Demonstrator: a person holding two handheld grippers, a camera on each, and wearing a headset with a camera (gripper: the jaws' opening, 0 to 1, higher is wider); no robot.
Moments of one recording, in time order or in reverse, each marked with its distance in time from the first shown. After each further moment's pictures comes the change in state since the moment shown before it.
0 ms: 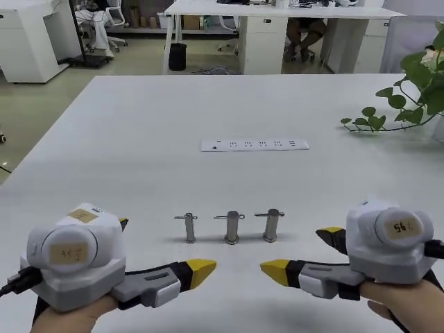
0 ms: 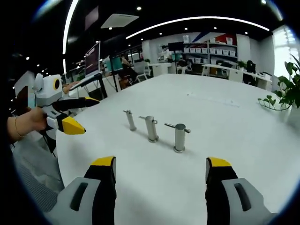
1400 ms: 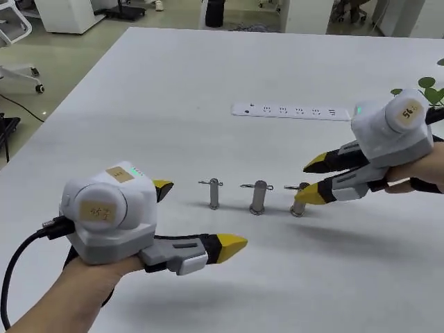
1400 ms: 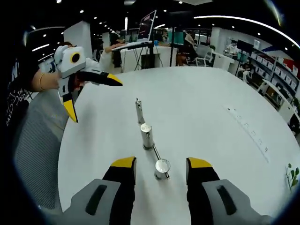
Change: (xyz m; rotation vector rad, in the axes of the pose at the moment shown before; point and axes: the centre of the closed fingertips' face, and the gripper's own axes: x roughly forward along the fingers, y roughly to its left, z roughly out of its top) left arm 0.016 -0.015 0.000 0.038 0.009 -0.112; right arm 0.051 -0.020 0.041 -0.427 0.217 0.404
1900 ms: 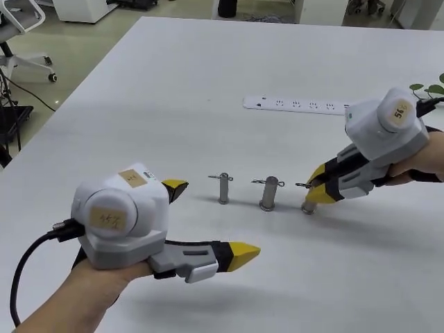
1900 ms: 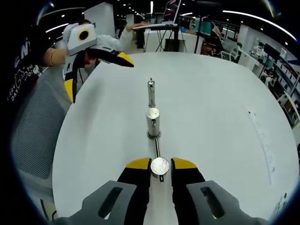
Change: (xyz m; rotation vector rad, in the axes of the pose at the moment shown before) left arm 0.000 -0.013 -0.011 0.031 0.014 -0.041; right arm 0.027 -0.004 -0.016 -0.235 0.154 0.173
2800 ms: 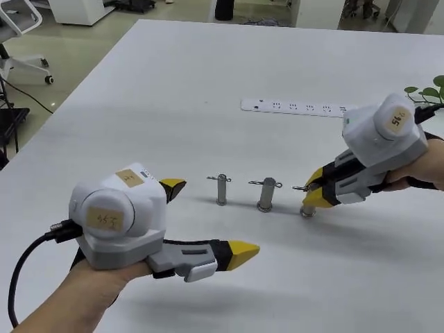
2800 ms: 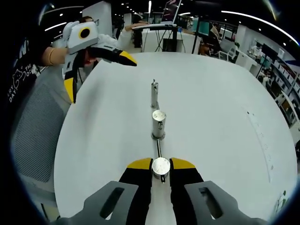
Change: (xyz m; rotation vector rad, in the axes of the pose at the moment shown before) left arm -0.001 0.001 0.004 -0.004 -0.025 0.000; right arm -0.001 0.010 0.004 0.010 0.009 -0.021
